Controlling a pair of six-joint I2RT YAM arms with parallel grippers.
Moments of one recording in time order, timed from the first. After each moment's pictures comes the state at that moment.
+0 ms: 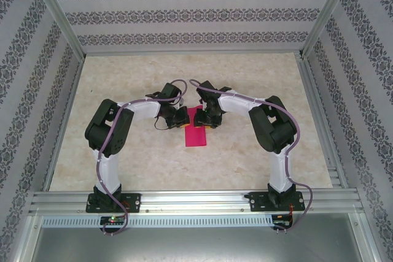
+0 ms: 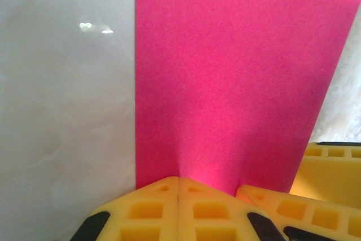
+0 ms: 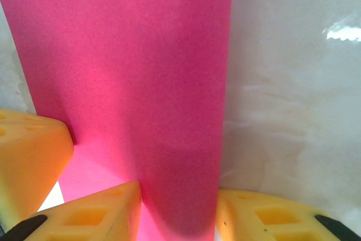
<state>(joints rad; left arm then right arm) -0.49 1.98 1.20 -0.38 0.48 -0.76 0.60 2.06 1.38 -0.71 -0.27 0.55</state>
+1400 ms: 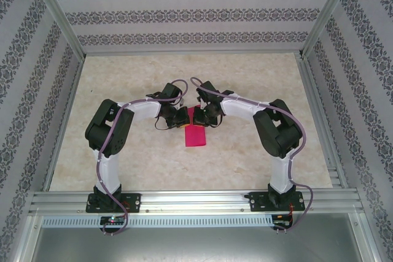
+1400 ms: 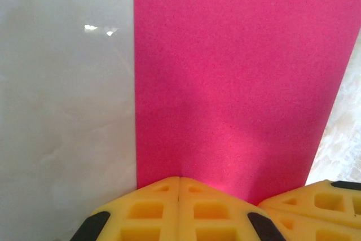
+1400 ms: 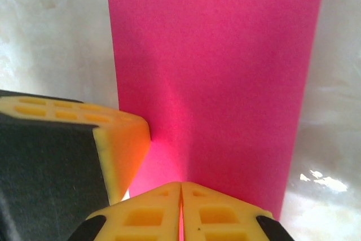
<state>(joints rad) -0.49 1.98 1.20 -0.39 0.46 -0.75 0.61 1.97 1.31 -0.54 -0.33 0.63</state>
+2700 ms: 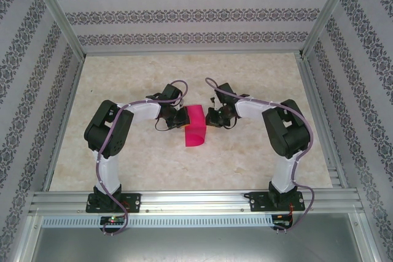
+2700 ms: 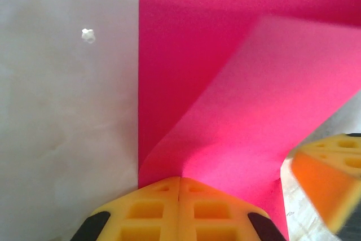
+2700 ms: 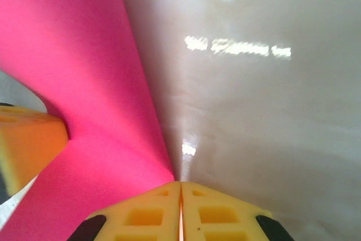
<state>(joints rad) -0.50 1.96 1.17 -0.36 0.44 -0.77 0.46 1.89 1.12 -0.41 -0.41 0.50</state>
